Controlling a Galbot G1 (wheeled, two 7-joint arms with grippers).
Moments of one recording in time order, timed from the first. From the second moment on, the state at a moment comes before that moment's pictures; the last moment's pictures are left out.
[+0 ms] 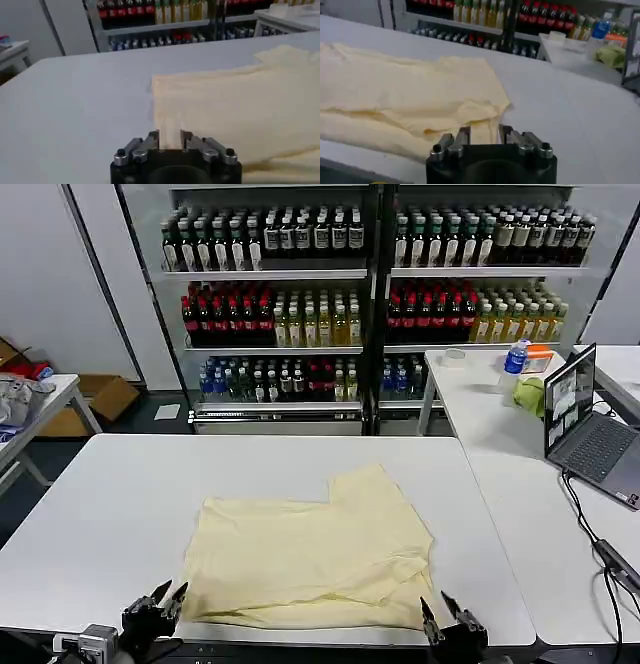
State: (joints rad) left arm 1.76 -1.07 -0.69 -2.22 -0.46 0.49 -0.09; right arm -1.80 1.10 0.44 2.39 0.23 -0.48 0.24
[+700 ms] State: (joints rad) left arm 1.40 -0.95 -0.55 -2.00 -0.61 0.52 -0.14; right arm -1.17 1.11 0.23 2.01 0.45 -0.56 0.30
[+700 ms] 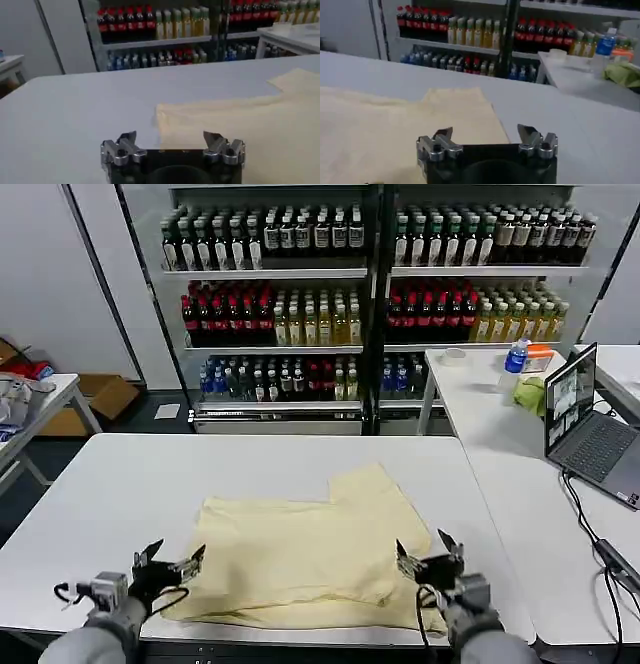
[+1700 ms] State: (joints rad) left arm 0.85 -0.95 -0.21 -1.51 -0.74 0.57 -0.18; right arm -0.59 1.29 -0.01 1.36 0.57 -0.58 0.29
